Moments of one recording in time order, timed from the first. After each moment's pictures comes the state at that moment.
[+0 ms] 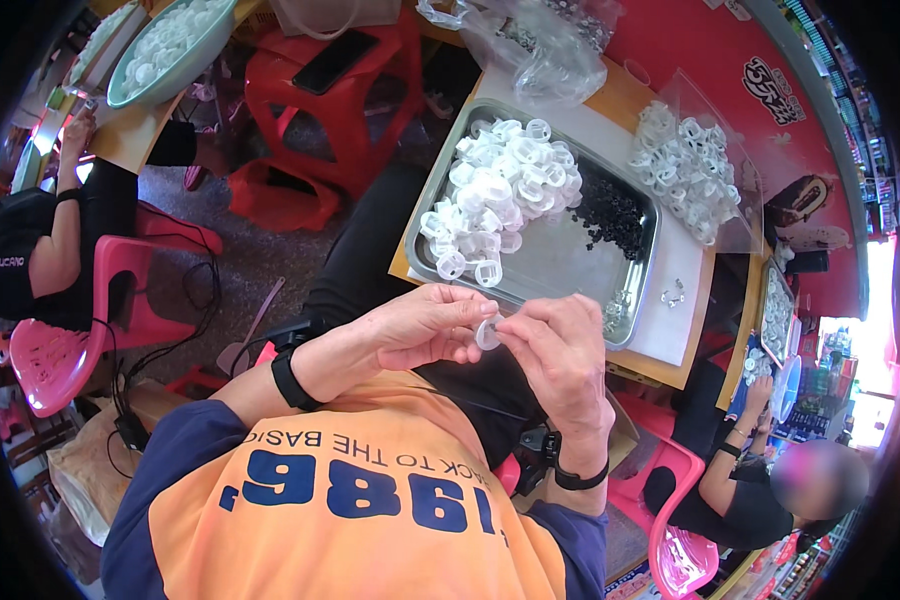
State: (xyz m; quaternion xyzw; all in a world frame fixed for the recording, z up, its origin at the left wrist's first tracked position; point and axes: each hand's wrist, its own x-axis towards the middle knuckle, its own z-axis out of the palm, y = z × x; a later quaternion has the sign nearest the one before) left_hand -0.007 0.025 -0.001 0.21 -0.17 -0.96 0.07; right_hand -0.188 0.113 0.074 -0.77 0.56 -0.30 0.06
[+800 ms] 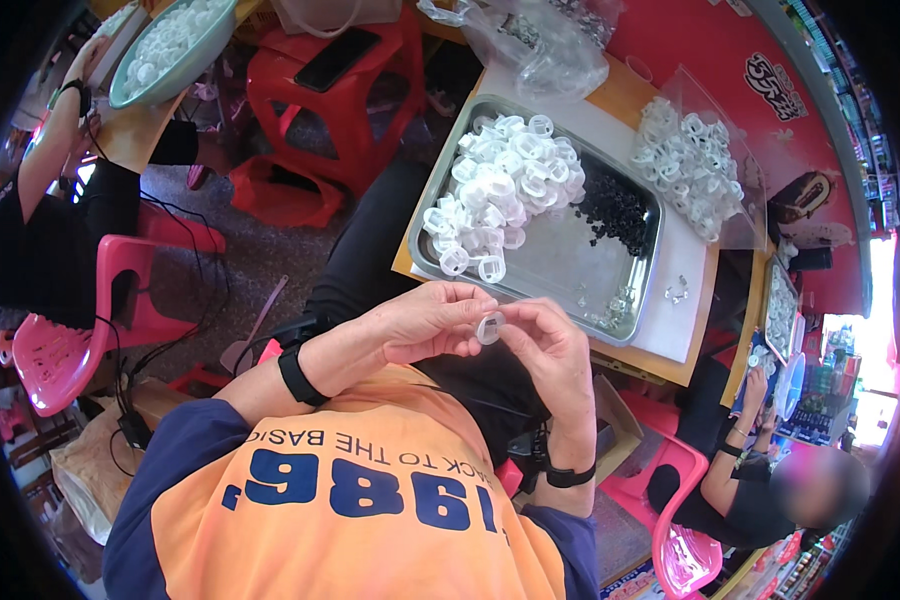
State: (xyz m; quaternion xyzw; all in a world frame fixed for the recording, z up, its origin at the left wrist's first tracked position) left_hand -0.010 0.028 -0.016 0.23 -0.18 -0.95 0.07; right_hand -0.183 0.129 0.038 -0.46 0.63 -0.44 0.44
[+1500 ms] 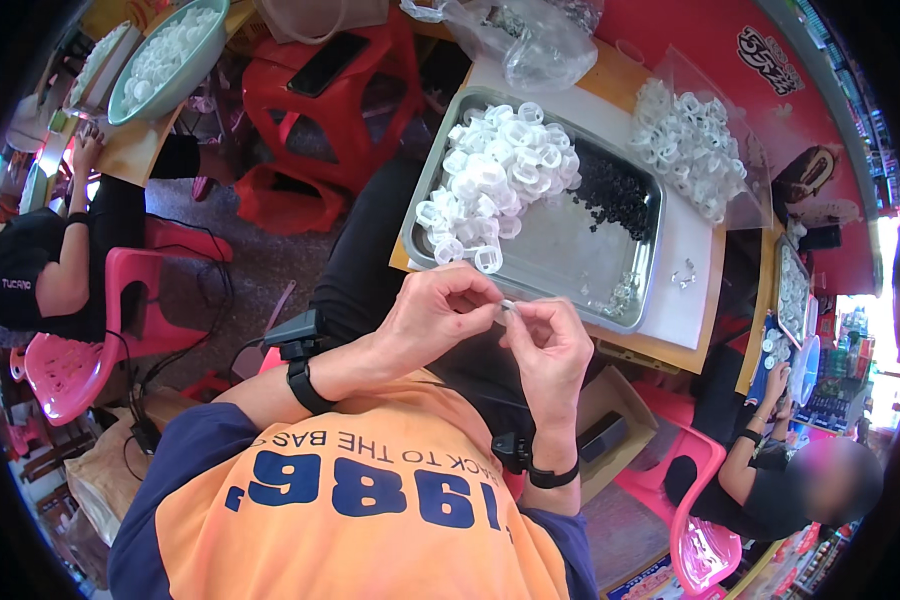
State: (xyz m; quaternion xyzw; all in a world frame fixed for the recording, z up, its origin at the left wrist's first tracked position) left_hand -0.021 0.050 -0.001 0.33 -0.59 -0.68 0.28; right_hand -0.162 0.140 0.025 -0.40 0.68 -0.52 0.33
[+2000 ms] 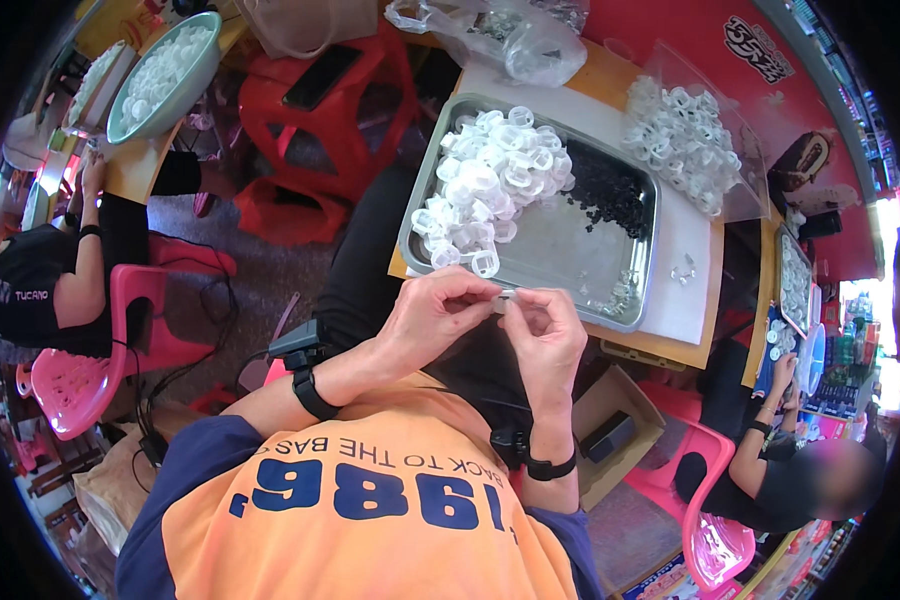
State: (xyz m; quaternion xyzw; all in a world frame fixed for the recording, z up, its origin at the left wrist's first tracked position) left_hand -0.023 0.047 -0.010 0.31 -0.65 -0.62 0.30; right_hand -0.165 0.132 0.003 -0.40 0.68 -0.55 0.27
